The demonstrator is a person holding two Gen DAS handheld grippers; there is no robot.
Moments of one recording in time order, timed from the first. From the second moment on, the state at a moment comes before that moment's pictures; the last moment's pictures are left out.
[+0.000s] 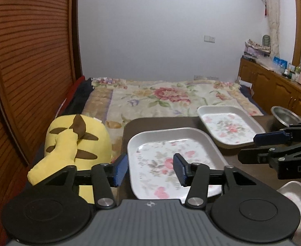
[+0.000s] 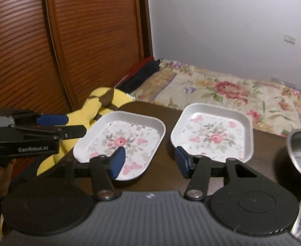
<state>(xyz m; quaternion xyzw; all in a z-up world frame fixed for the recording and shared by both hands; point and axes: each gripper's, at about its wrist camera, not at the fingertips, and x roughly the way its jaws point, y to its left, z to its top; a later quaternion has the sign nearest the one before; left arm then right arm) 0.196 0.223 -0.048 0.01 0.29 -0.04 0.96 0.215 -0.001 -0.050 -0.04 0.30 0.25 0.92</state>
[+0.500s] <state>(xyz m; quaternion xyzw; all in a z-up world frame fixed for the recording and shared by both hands) 0.221 0.249 -0.082 -0.02 0.32 -0.05 0.94 0.259 0.022 -0.082 -0.04 0.37 0.25 0.89</state>
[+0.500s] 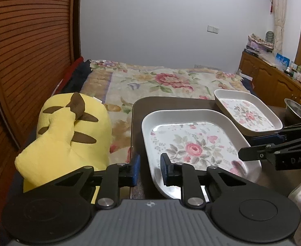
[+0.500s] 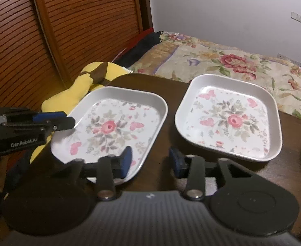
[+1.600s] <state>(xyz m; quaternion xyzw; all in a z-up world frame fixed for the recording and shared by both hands) 0.176 0.226 -0.037 -0.02 0.29 -0.06 0.96 0.230 0.003 -0.052 -0.02 0.35 0.26 0.90</state>
